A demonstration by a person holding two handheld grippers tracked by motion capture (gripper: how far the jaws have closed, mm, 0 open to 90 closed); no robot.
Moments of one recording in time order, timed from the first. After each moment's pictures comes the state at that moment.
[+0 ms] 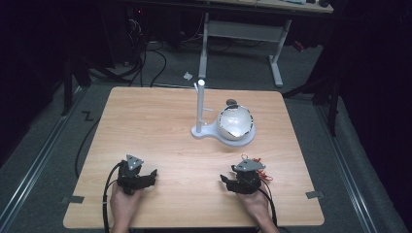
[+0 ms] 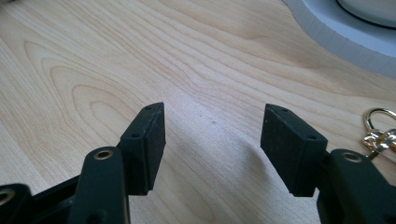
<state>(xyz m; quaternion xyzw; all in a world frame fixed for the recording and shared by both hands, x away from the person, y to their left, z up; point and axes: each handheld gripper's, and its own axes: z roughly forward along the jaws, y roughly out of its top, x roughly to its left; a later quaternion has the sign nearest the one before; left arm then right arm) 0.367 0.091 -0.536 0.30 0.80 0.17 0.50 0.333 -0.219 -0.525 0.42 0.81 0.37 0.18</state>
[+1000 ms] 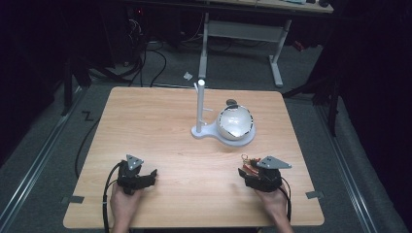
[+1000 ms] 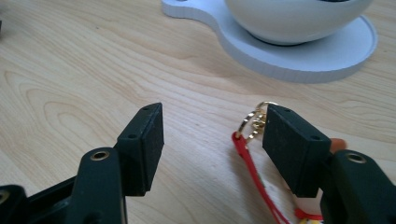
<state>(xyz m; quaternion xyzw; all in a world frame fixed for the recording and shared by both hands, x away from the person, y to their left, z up) 0.367 0.092 -0.536 0.30 0.80 0.17 0.50 0.323 -0.271 -0.498 0.45 0.77 0.39 0.22</state>
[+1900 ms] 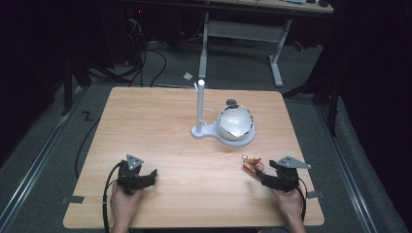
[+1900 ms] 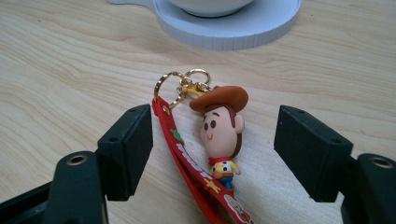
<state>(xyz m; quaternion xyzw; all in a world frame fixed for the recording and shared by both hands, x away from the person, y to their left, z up) 0.367 0.092 -0.536 0.30 0.80 0.17 0.50 0.323 -0.323 -0.506 0.50 0.75 0.38 0.22</state>
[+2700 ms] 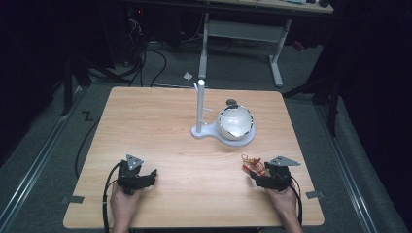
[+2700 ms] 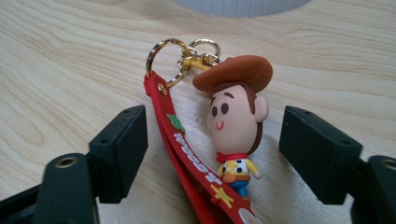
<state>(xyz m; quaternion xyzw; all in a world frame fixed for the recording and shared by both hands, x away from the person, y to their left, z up) 0.367 0.092 -0.536 0.30 0.80 0.17 0.50 0.339 -0.315 -0.530 0.49 0.77 0.35 0.20</state>
